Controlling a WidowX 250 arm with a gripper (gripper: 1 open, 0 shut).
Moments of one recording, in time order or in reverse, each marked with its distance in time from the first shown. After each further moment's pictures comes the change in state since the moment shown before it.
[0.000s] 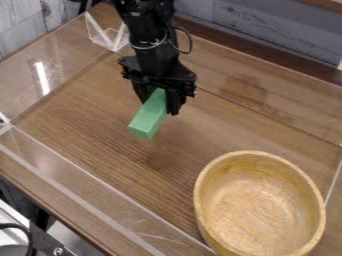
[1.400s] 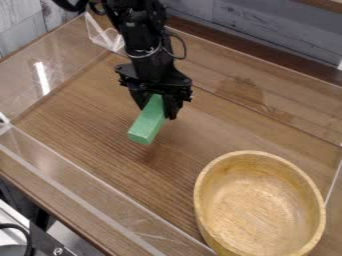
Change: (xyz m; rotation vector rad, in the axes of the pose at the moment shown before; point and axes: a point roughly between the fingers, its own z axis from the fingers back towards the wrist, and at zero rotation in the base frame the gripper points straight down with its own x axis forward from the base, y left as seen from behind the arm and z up) arm -0.002 0.007 -0.009 -0.019 -0.023 0.045
